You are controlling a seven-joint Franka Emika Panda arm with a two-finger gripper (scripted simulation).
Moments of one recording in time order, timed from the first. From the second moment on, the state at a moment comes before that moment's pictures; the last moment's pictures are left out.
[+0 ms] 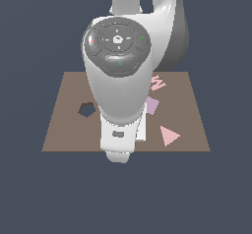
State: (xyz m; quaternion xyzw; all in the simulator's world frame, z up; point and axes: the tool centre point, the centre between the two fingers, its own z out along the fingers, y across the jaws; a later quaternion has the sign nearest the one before) arm 0.082 -0.008 0.030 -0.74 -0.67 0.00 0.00
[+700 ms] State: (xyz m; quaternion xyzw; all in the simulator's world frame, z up) arm 0.082 -0.008 0.033 -0.74 -0.67 0.00 0.00
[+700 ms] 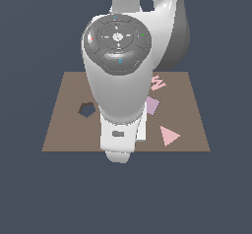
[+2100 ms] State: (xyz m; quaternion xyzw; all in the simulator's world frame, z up) arm -0.009 -0.010 0.036 -0.51 -0.86 0.00 0.00
